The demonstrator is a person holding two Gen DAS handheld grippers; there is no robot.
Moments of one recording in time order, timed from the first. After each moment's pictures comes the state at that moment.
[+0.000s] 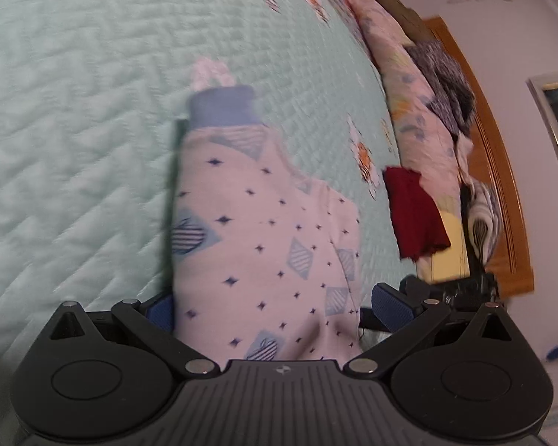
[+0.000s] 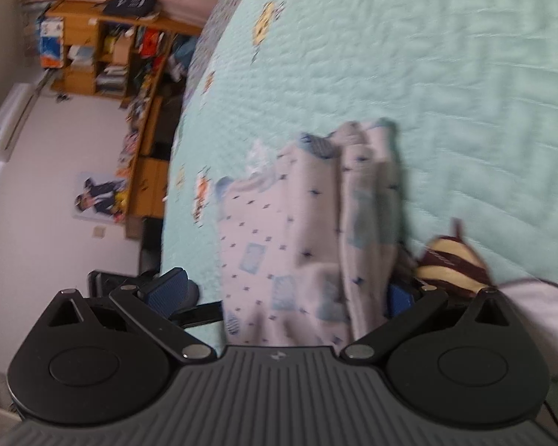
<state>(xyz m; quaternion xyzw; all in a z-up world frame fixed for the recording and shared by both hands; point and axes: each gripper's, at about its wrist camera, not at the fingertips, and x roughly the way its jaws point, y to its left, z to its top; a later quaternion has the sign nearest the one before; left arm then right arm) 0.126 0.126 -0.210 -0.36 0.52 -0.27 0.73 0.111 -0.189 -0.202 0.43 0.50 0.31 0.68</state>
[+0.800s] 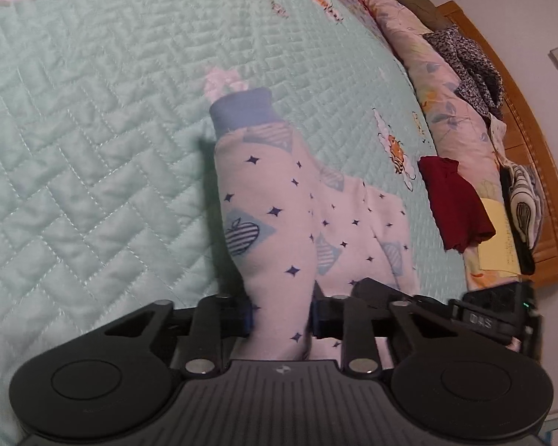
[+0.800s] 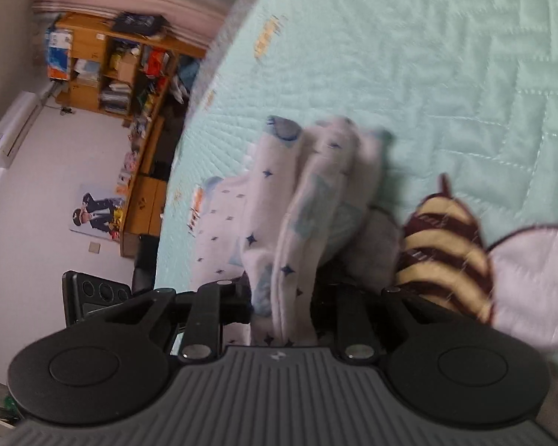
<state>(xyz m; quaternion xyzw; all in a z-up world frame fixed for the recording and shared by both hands) 0.098 0.121 -0.176 -0.28 0.52 -0.22 0.78 0.070 -0.195 -0.193 0.44 0.44 0.28 0.73</state>
